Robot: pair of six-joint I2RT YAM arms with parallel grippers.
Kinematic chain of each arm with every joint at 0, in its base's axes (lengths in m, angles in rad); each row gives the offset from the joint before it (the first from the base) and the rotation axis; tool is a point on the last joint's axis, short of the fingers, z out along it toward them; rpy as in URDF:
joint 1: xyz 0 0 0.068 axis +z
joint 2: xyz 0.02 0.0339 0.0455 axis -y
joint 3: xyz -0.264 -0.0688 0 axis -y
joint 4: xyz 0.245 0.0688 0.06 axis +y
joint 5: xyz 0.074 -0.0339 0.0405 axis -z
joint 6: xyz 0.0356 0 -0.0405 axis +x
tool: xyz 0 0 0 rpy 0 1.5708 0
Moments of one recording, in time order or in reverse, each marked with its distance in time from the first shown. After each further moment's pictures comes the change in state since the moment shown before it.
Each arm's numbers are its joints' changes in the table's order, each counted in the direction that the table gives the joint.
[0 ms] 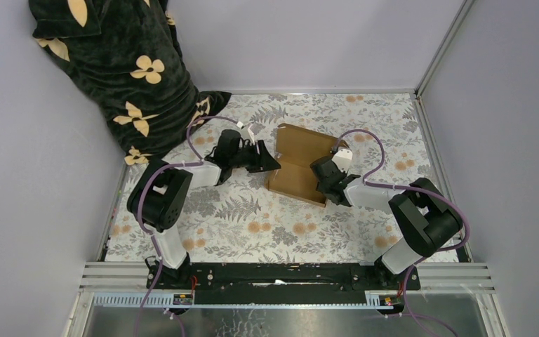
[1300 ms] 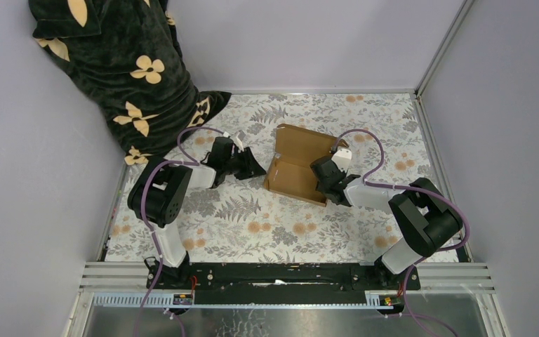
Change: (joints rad) left arm 0.071 -0.035 -0.082 0.043 -0.124 -0.029; right arm 0.000 -0.001 0.000 -0.007 -0.011 -0.014
